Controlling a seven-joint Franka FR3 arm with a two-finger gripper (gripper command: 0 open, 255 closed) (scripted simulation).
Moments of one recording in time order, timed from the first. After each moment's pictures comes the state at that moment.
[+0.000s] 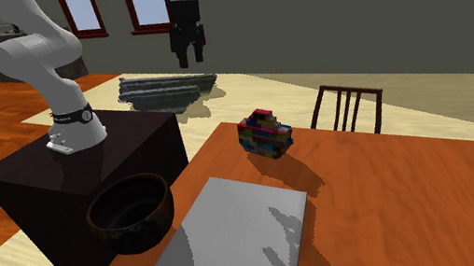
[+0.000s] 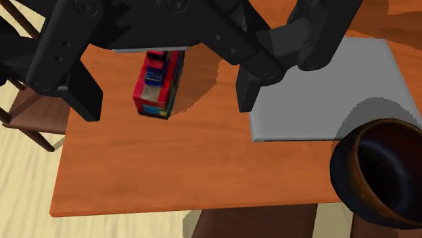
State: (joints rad) arm -0.04 -0.12 0.19 -2.22 -0.08 2.06 0.22
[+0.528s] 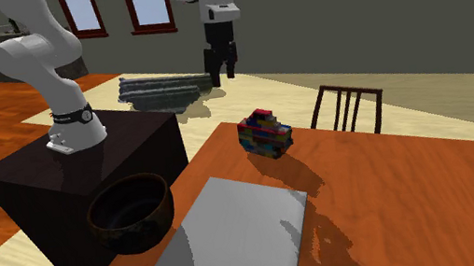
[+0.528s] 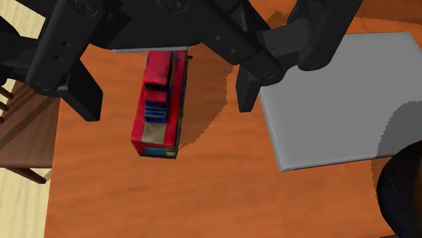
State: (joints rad) arm -0.04 0.19 0.19 -2.00 -0.13 2.15 0.35
